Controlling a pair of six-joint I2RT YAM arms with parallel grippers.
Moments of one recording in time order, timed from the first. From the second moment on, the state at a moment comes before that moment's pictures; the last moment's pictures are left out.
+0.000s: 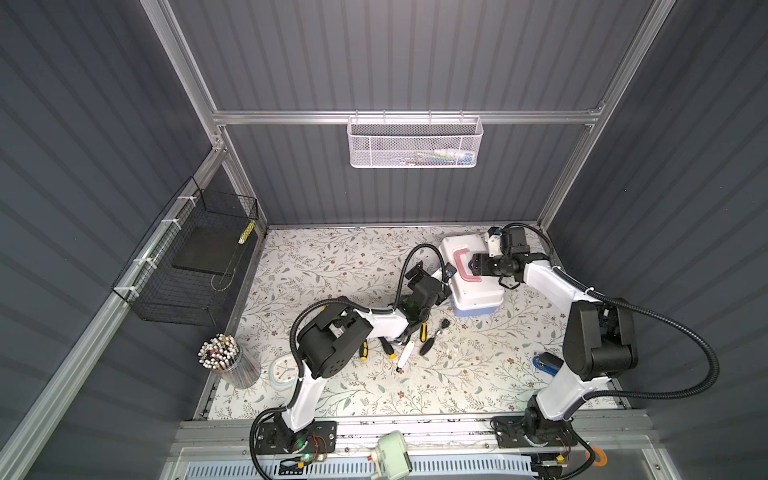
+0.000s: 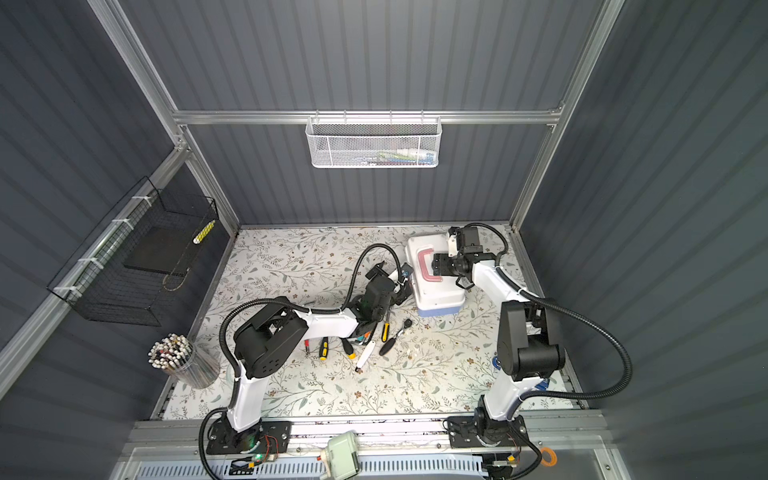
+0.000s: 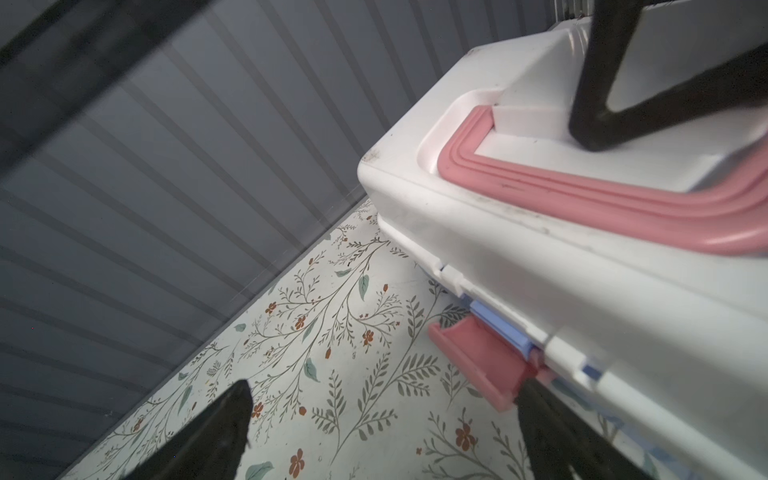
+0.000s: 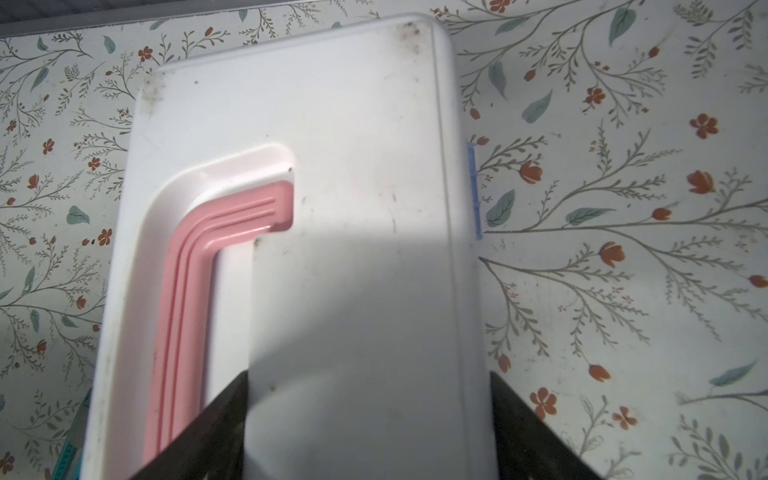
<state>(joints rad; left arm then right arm) -0.90 2.08 1.24 0.52 -0.51 0.37 0.11 1.72 1.24 -0.41 -0.14 0.10</state>
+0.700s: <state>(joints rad) -0.84 2.09 1.36 0.27 -0.33 0.22 0.11 1.72 1.23 -0.40 -0.14 0.10</state>
